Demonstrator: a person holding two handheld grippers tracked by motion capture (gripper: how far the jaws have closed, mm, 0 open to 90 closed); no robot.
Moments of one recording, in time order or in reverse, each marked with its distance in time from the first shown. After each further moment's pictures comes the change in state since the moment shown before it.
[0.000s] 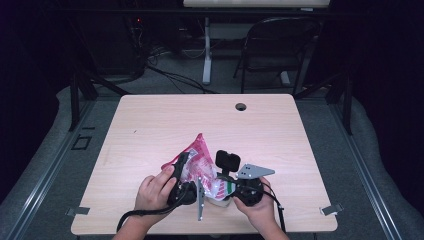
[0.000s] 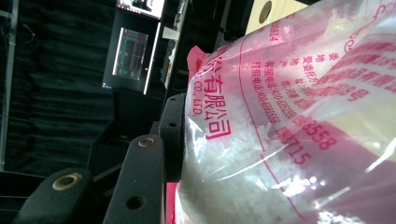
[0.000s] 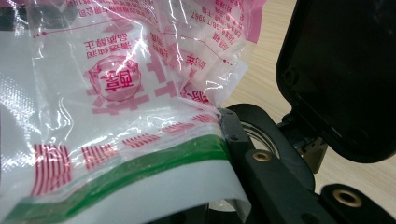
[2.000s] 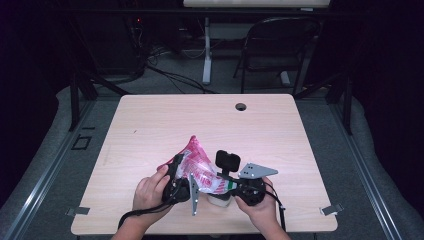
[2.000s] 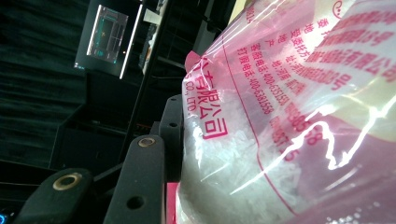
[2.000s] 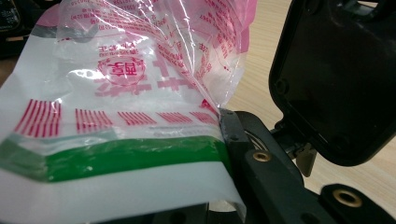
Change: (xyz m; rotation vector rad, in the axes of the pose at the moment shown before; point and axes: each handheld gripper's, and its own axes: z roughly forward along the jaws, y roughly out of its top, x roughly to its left) left arm -0.004 -0.016 0.008 0.037 -0.082 -0.102; right arm 0.001 0.004 -0.007 -0.025 -0.008 -0.001
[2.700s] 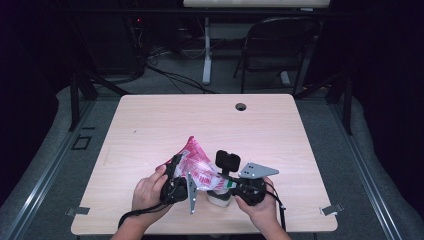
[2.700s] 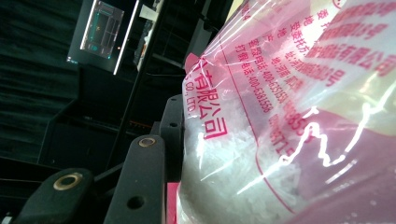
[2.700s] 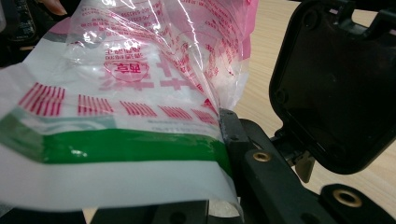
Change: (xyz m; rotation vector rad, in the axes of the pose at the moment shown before) left arm 0.001 -0.005 0.002 0.002 -0.022 -0.040; right arm 0.002 0.004 -0.003 -0.018 -0.003 -0.006
